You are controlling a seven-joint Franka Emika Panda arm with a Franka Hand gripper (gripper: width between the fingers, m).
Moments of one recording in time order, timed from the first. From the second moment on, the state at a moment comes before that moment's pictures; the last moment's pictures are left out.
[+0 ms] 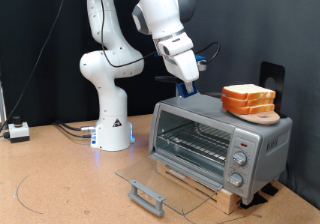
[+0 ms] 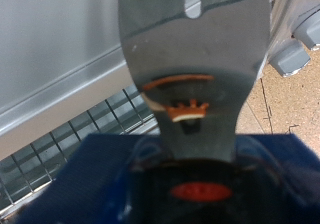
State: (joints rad) arm 0.17 -0.49 -0.04 -2.57 0.38 2.24 -0.70
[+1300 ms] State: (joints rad) arm 0.17 -0.47 0.00 -2.57 0.38 2.25 -0.69
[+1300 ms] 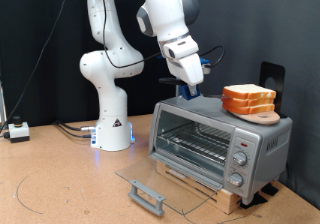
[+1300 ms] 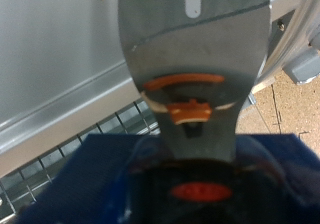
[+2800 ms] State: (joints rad) arm 0.17 -0.41 0.14 -2.55 0.44 2.29 -0.61
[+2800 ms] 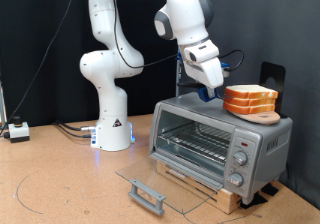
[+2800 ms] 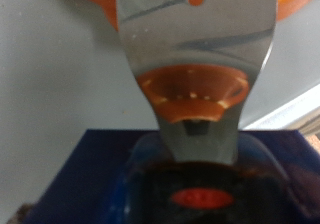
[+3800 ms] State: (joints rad) arm 0.19 -0.41 0.18 -2.59 0.67 2.47 -0.68
